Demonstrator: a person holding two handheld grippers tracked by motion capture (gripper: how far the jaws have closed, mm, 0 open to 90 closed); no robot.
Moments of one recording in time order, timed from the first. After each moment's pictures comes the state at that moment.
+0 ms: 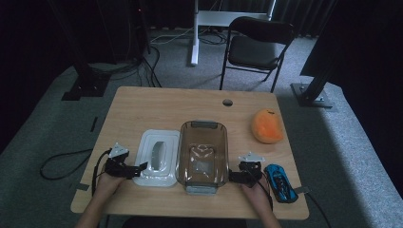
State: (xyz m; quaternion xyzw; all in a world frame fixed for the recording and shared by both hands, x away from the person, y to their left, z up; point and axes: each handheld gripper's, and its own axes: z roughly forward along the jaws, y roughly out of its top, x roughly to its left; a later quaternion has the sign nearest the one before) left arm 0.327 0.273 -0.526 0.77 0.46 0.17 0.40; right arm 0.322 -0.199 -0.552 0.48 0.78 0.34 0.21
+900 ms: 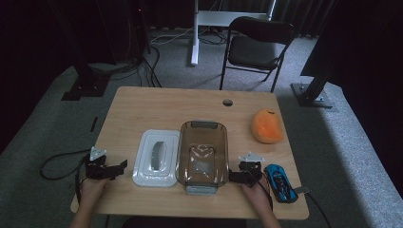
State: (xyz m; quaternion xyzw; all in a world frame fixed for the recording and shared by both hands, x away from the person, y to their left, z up) left arm 0.317 0.325 -0.538 0.70 0.57 0.23 0.35; right arm 0.322 -0.199 -0.552 0.48 0.78 0.34 0.21
